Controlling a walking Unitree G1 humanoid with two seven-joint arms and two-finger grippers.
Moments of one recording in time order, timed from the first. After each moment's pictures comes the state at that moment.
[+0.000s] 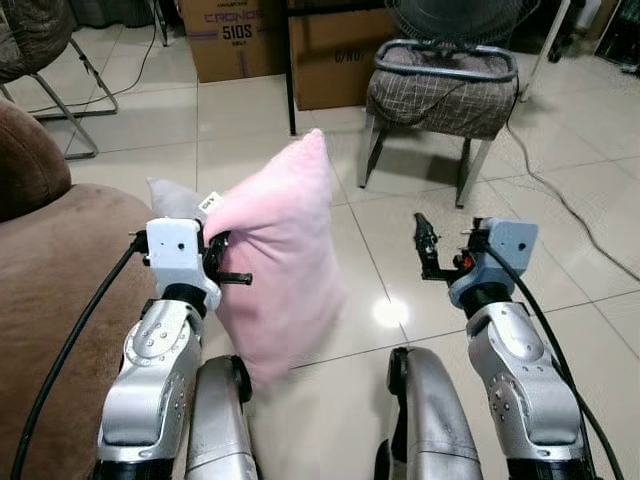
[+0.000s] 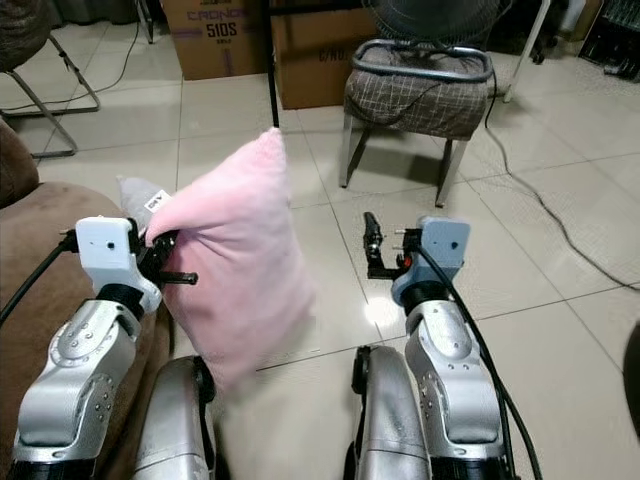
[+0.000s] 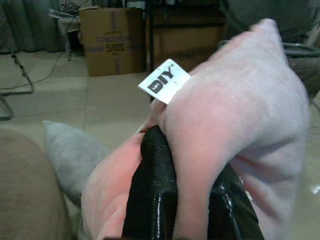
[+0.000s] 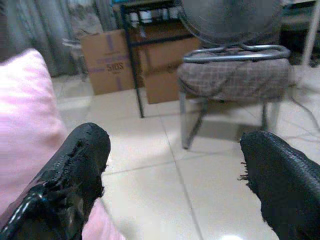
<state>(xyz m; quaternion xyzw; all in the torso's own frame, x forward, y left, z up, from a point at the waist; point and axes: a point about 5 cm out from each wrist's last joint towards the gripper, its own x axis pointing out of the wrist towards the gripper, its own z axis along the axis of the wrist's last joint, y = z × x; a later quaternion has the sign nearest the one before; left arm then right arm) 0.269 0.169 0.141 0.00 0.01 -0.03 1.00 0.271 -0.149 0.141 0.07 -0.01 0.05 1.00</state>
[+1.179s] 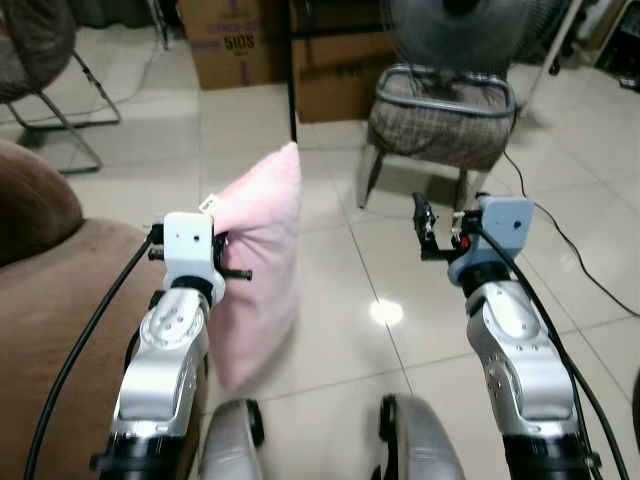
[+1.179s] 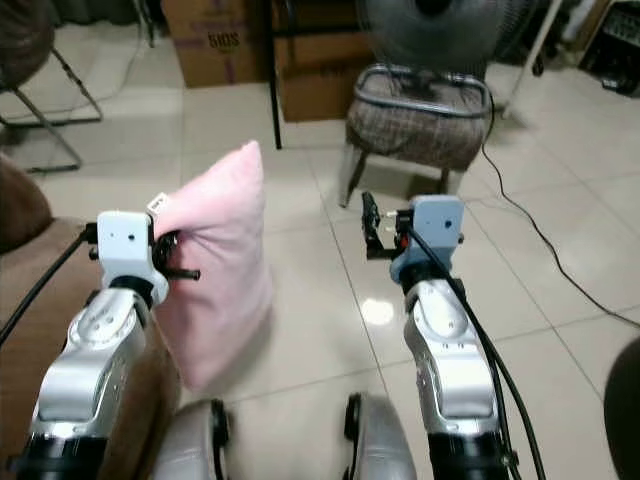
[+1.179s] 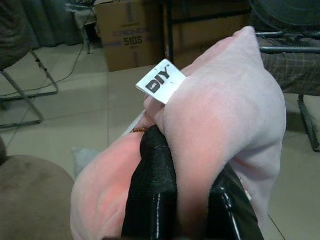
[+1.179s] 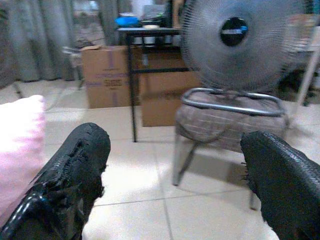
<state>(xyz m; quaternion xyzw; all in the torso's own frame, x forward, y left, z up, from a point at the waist) 0.286 0.168 0.132 0.04 0.04 0.00 1.00 0.286 -0.146 0.155 0.01 -0.04 0.05 1.00</state>
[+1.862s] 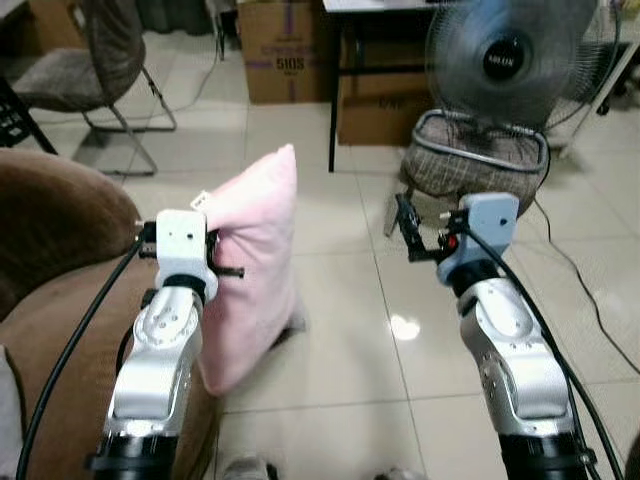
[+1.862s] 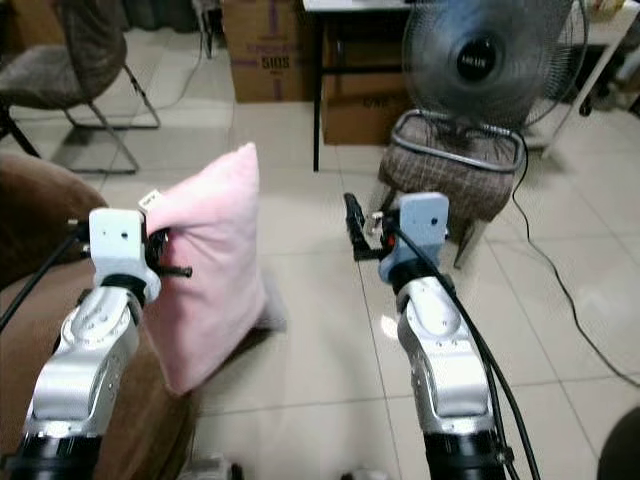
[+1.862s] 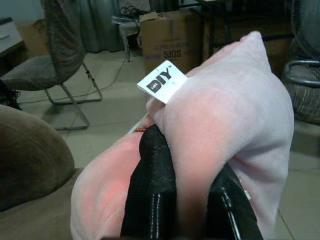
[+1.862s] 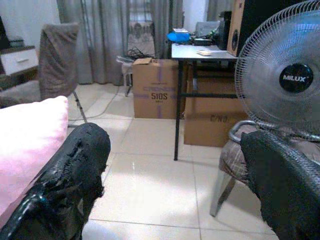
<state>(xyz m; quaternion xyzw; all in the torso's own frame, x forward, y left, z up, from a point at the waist) 0.286 0.176 0.135 0.07 0.03 0.02 1.00 0.287 -0.137 0.158 0.01 -0.05 0.08 1.00</state>
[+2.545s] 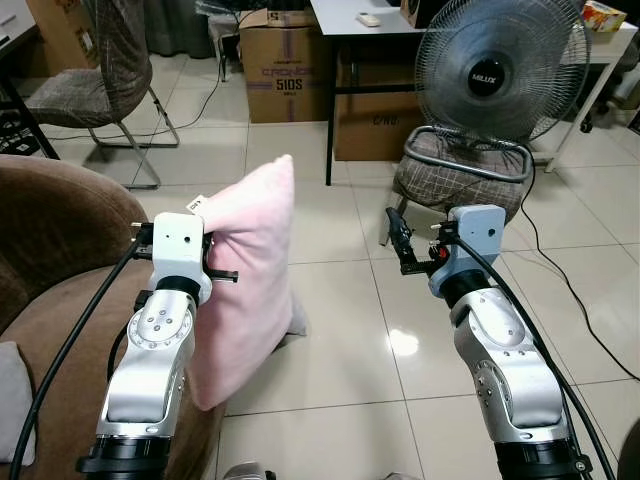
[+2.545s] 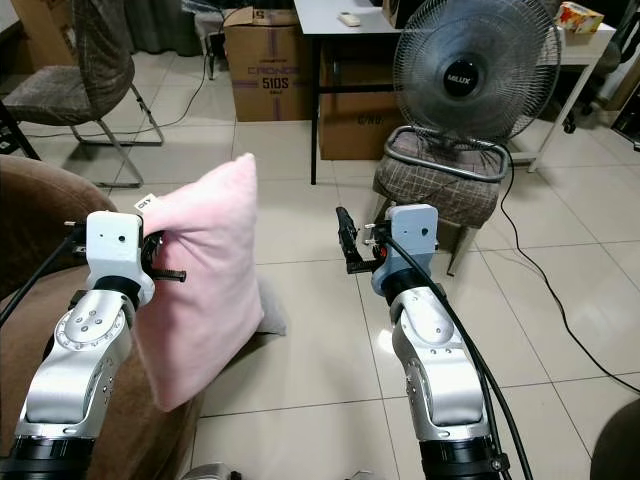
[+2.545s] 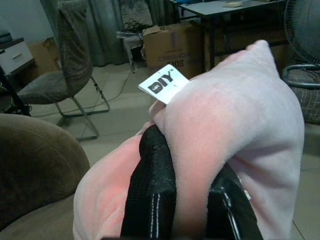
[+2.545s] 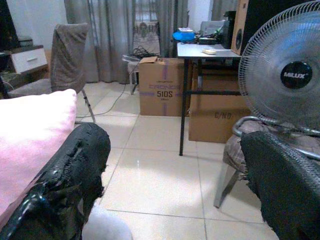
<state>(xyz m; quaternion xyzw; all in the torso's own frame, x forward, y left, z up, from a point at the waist) 0.285 0.182 0.134 0.08 0.04 0.02 1.00 0.283 -0.133 0.146 0.01 -0.02 0.09 1.00</state>
